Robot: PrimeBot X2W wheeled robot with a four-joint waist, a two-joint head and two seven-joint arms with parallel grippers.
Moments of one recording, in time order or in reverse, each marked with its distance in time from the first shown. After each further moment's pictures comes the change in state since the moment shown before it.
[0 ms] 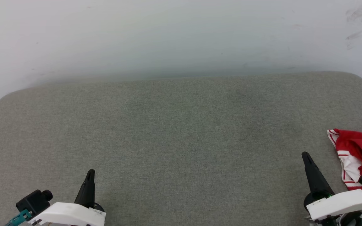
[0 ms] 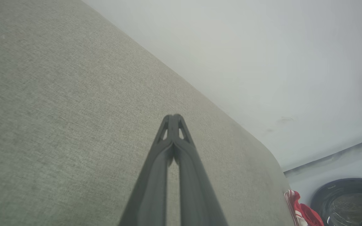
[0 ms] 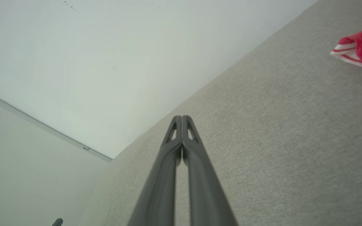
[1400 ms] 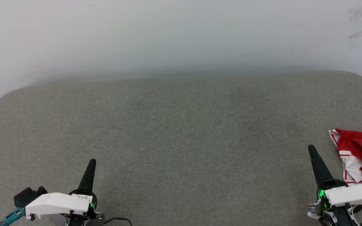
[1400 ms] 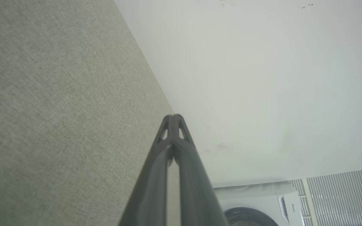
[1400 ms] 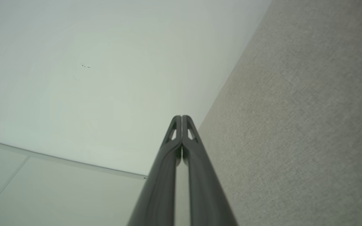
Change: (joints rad) left arm -0.081 -0.060 0.093 0.069 -0.416 -0.077 0.116; right arm -0.073 -0.002 -0.032 0.102 0.465 0.000 0.026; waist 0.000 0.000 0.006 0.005
